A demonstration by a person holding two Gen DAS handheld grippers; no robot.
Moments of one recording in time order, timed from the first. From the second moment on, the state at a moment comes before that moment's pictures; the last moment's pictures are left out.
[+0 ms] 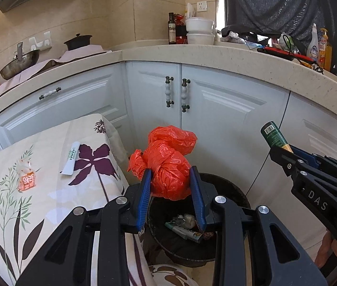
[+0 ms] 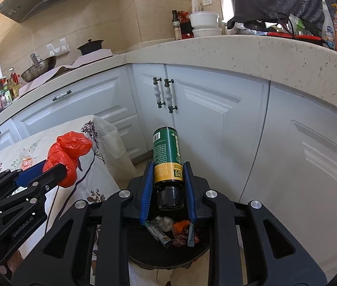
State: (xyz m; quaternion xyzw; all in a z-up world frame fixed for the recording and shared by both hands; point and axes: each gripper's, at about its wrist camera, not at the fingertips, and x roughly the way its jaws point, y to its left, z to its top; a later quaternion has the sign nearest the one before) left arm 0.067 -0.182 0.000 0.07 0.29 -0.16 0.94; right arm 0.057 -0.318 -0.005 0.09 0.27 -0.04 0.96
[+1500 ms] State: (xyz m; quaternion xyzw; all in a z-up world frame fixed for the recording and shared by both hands) left arm 0.106 -0.154 -0.008 0.03 0.31 -0.11 0.94; right arm 0.095 -0.308 -0.011 0.10 0.26 -0.06 0.96
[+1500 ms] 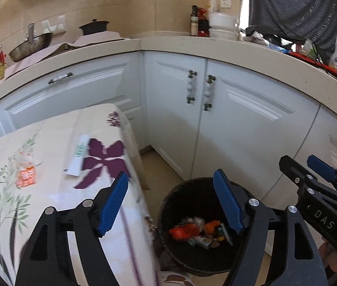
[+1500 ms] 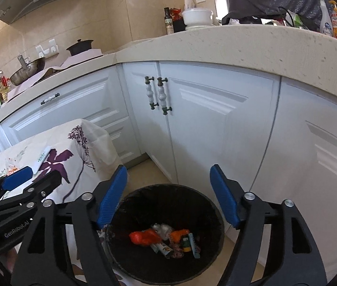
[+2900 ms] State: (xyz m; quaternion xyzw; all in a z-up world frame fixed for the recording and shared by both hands) left arm 0.144 0.076 -0.021 -0.02 0.35 0.09 0.93; right arm 0.228 -0.081 -0.017 0.02 0.35 0.11 0.93
